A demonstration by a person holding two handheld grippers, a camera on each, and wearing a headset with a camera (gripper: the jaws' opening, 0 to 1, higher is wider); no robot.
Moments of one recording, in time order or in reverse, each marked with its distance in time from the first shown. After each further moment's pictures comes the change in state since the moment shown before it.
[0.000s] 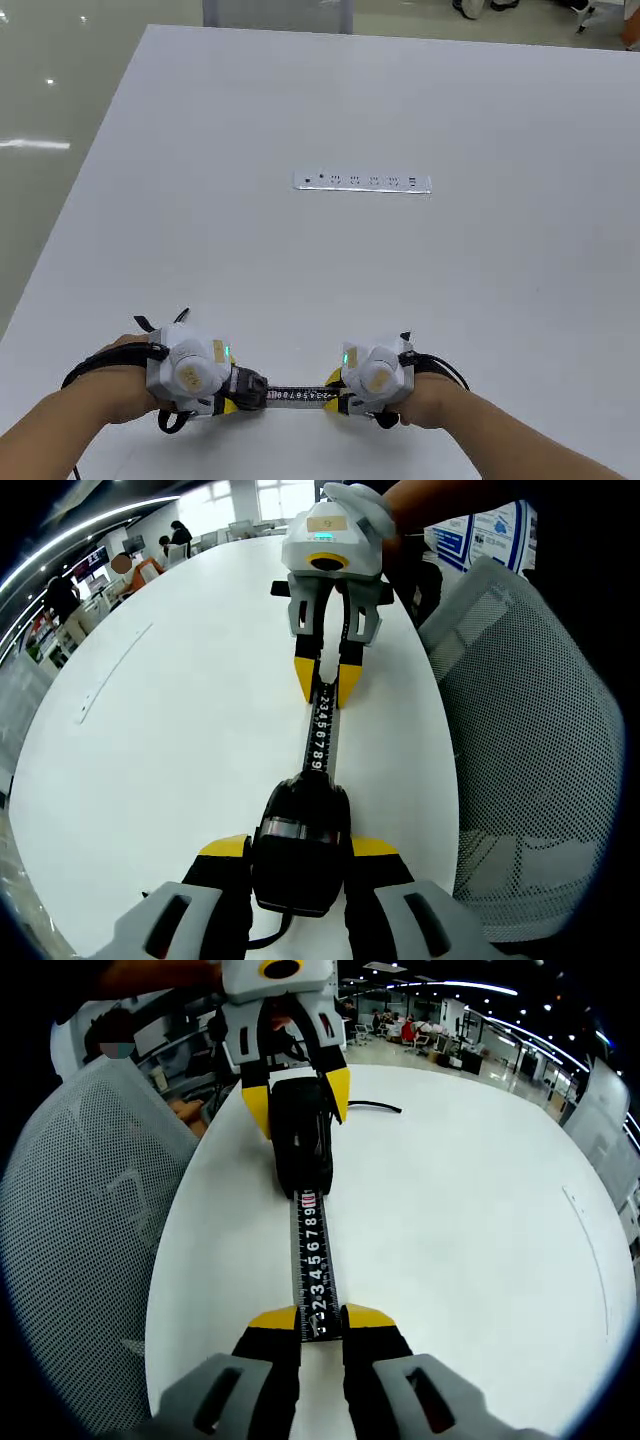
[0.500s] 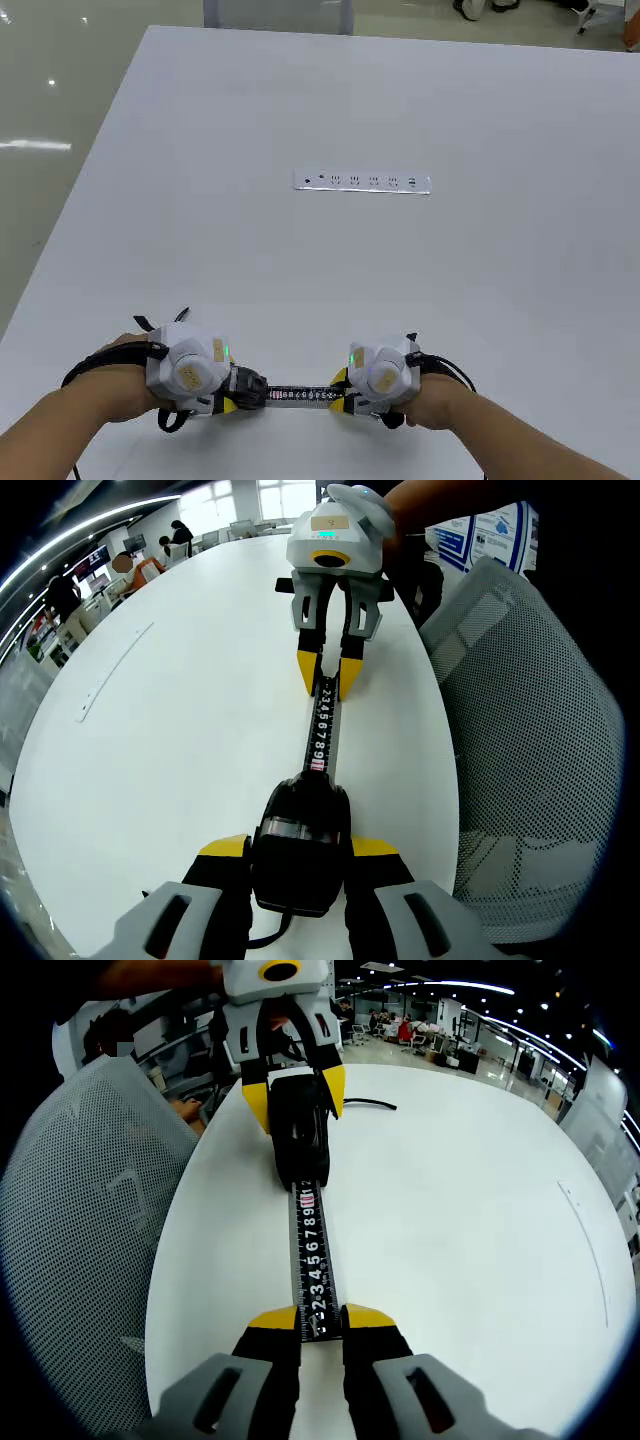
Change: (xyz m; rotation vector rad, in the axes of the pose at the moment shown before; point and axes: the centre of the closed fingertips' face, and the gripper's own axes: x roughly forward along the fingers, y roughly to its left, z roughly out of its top) left arm -0.001 -0.001 0.001 -0.003 0.002 0.004; right arm -0.007 -0.001 -0.007 0.006 -0.001 -0.009
